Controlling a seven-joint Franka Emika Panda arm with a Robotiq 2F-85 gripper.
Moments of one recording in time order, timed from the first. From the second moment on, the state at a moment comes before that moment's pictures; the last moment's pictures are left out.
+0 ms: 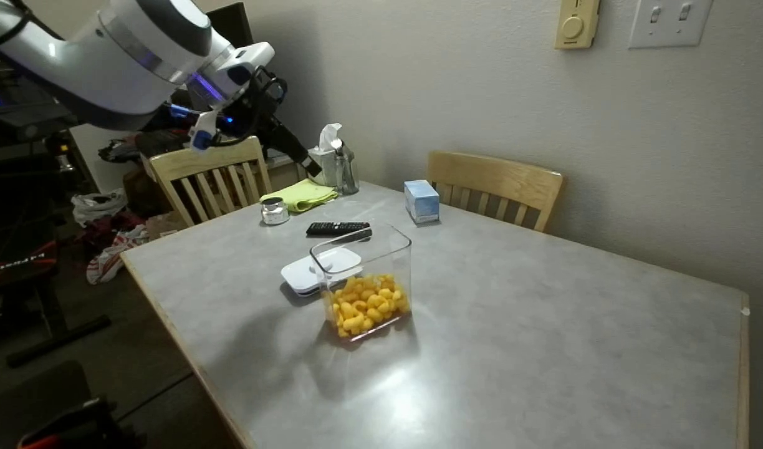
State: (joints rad) arm -0.05 0.04 0.21 -2.30 -0.91 2.77 1.30
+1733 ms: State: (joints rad) arm -0.08 0.49 0.22 -1.93 0.03 2.45 0.54
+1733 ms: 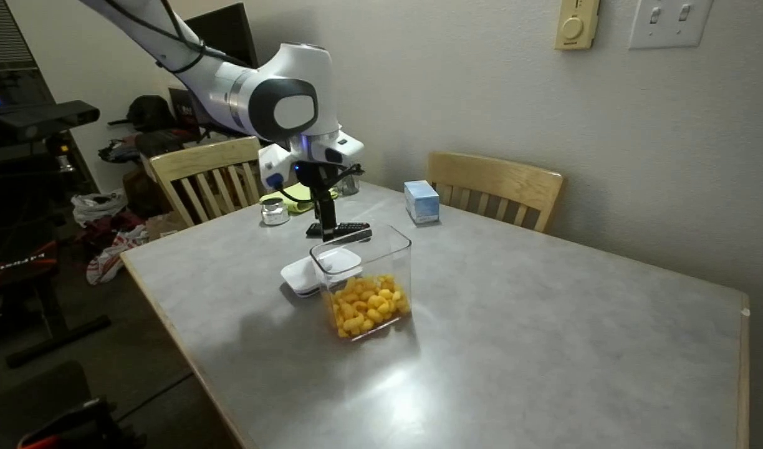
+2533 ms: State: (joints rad) arm -0.03 0.51 0.13 -1.90 0.14 2.34 0.13
